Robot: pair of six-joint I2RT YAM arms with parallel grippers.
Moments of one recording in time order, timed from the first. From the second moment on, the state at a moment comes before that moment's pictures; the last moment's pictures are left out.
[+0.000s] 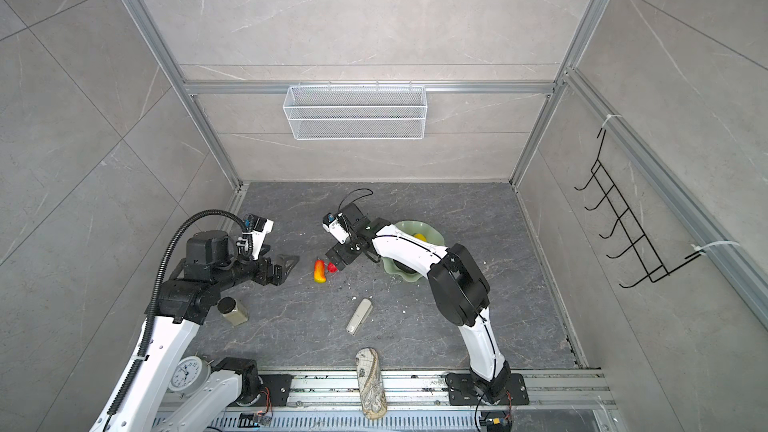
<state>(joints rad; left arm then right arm) -0.15 0.84 0.97 -0.78 0.38 0.10 0.79 2.11 1.72 -0.57 -0.12 -0.10</state>
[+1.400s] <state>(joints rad) -0.15 0.83 0.97 -0.78 0.38 0.10 0.79 2.37 1.93 -0.63 -0.14 -0.09</state>
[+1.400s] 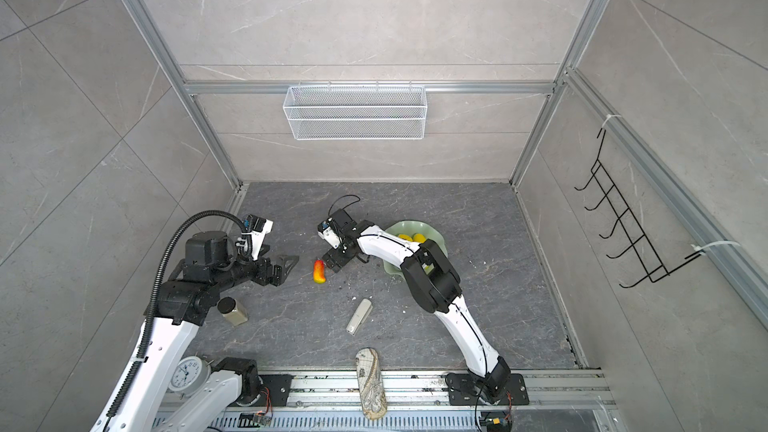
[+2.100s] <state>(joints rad) -0.15 0.83 0.97 -0.78 0.38 0.10 0.78 2.21 1.74 -0.61 -0.12 -0.10</state>
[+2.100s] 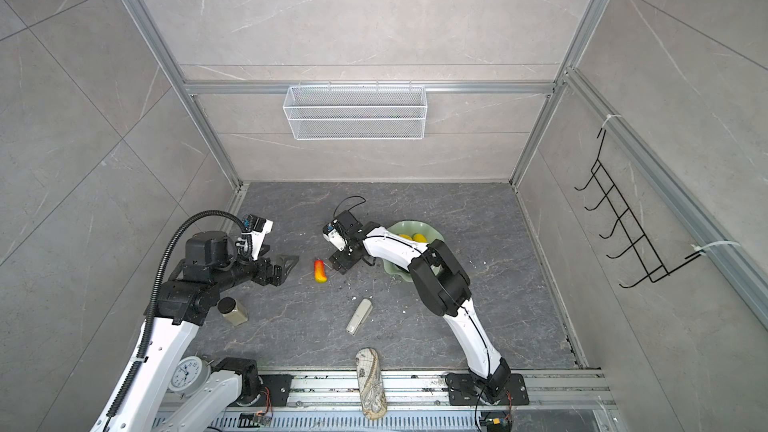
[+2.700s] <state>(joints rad) -0.14 0.84 0.97 -0.78 0.38 0.10 0.41 1.66 1.25 -0.44 -0.02 -0.04</state>
